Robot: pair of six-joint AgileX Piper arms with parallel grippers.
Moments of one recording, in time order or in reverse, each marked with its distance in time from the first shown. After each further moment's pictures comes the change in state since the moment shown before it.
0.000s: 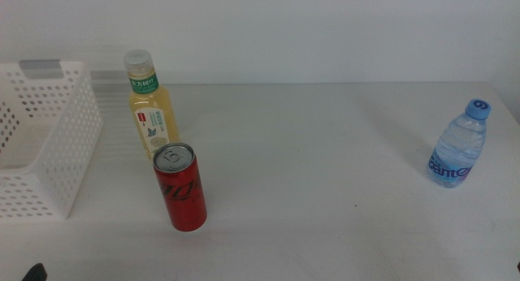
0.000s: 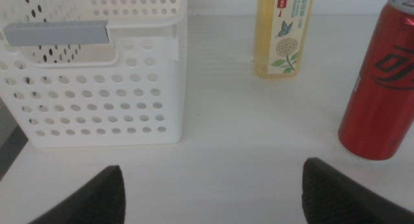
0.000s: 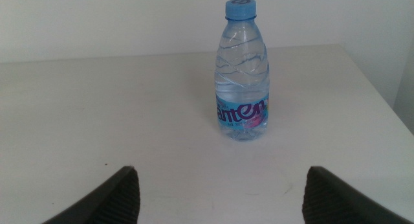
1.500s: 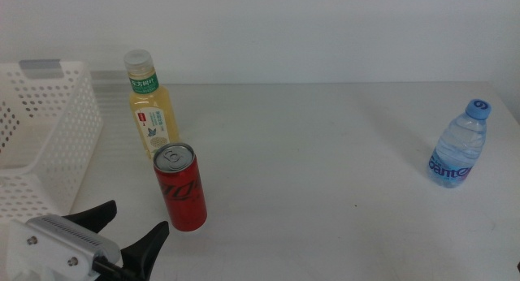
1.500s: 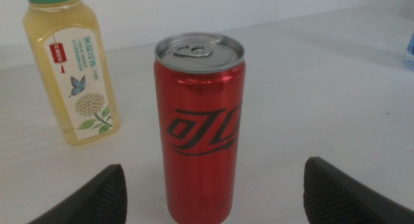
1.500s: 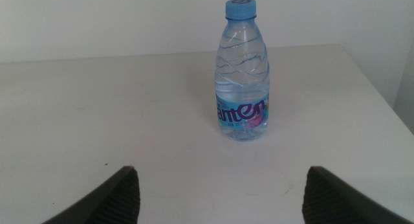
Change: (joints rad) left arm -0.410 1.165 -0.009 0.025 -1.231 -0.035; right arm 0.000 0.000 0.000 0.000 0.000 0.000
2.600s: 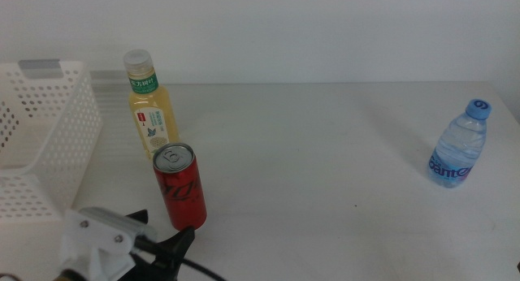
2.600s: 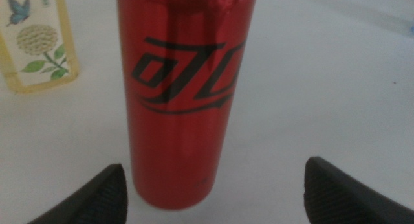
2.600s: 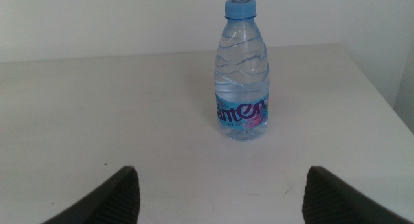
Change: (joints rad) left arm 0.000 0.399 -0.066 0.042 -0.221 -0.096; right arm 0.000 0.000 0.000 0.000 0.000 0.000
